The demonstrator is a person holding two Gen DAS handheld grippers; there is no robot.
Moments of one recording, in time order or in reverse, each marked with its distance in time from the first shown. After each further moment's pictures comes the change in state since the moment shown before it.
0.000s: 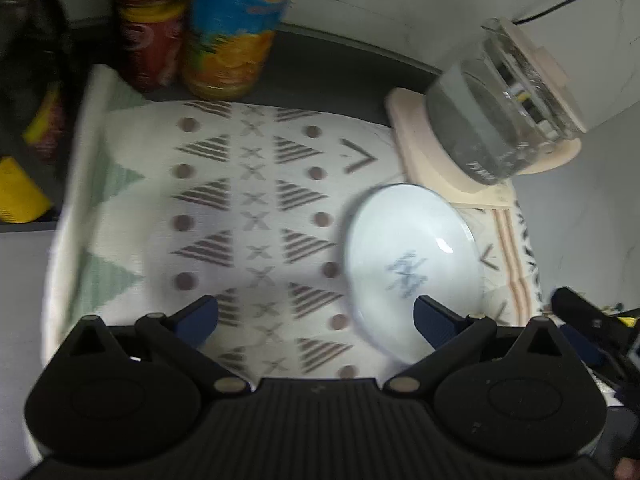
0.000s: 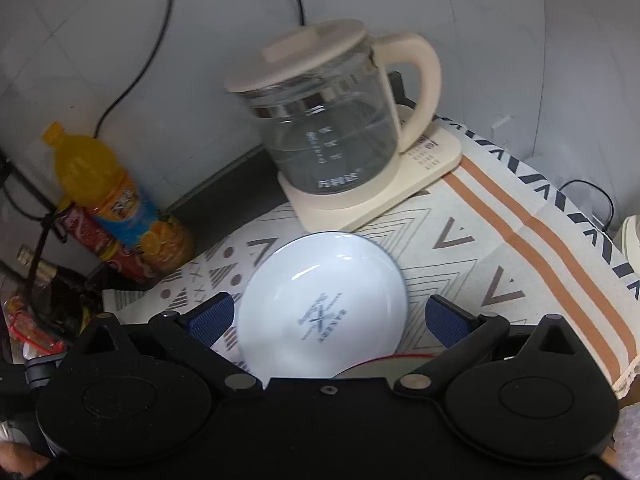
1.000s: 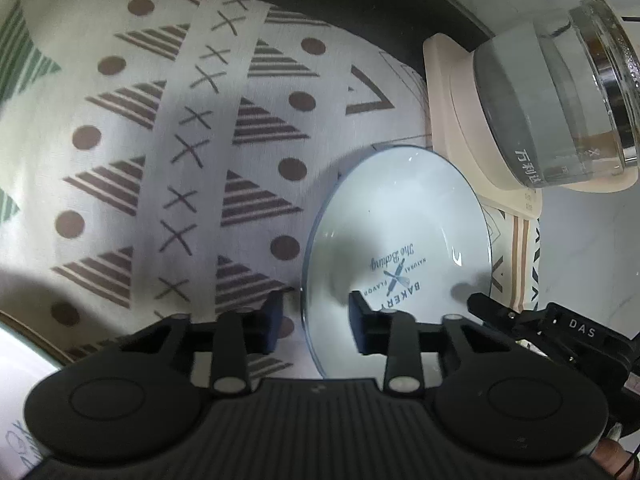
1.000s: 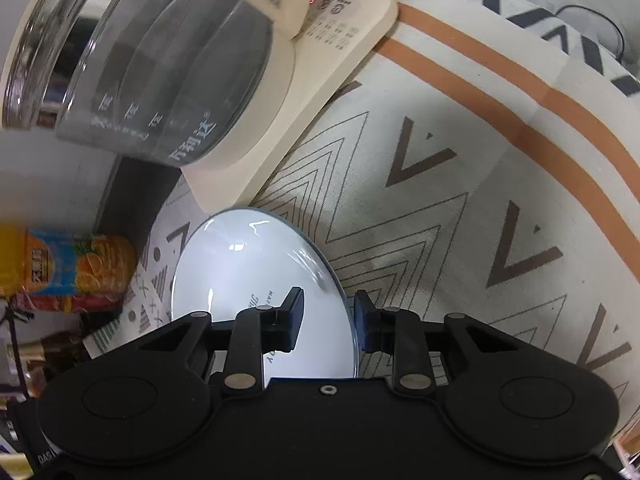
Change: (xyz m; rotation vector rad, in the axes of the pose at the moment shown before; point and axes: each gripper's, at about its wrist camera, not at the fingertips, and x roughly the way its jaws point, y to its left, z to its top) left arm 0.093 -0.011 0.010 -0.236 0.161 -0.021; right arm 0.120 -0.091 0.029 0.343 0.404 0.060
